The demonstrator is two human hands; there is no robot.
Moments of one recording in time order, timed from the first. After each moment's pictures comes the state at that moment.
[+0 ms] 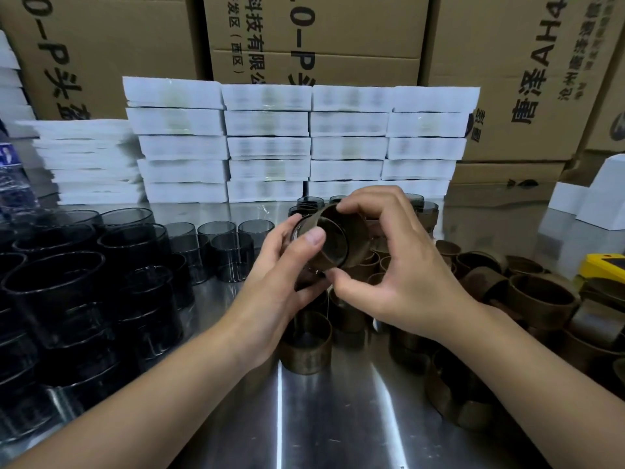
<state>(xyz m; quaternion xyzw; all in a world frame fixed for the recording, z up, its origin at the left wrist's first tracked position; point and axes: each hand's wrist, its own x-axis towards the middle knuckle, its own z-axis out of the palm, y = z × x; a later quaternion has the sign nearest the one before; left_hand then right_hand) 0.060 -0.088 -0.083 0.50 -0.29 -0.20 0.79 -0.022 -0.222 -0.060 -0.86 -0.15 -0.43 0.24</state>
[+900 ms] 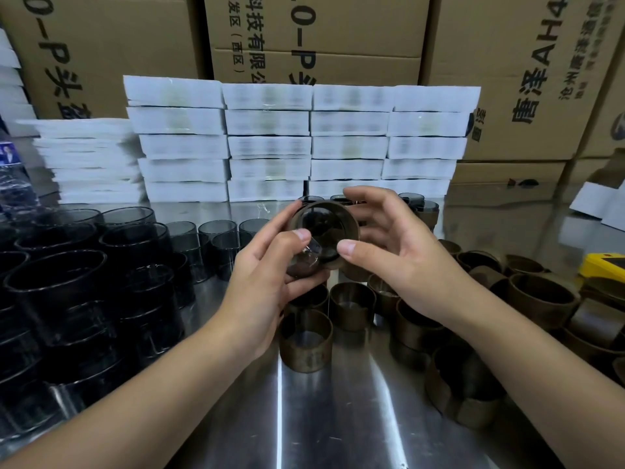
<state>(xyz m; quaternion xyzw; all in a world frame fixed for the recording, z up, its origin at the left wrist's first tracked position) 0.069 -0.085 -0.083 0.50 -0.31 -0.16 0.79 -0.022 -0.224 -0.053 -0.80 -0.10 -0.28 0.53</state>
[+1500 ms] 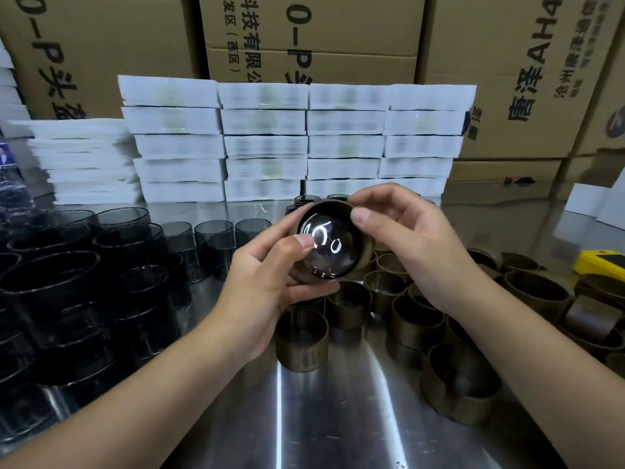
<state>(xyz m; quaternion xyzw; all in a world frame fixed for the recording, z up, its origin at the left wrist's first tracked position) 0.062 -0.084 -0.081 0.49 -0.34 -0.17 0.78 -0.019 -0.236 -0.048 -0.76 -0.08 -0.32 0.56</state>
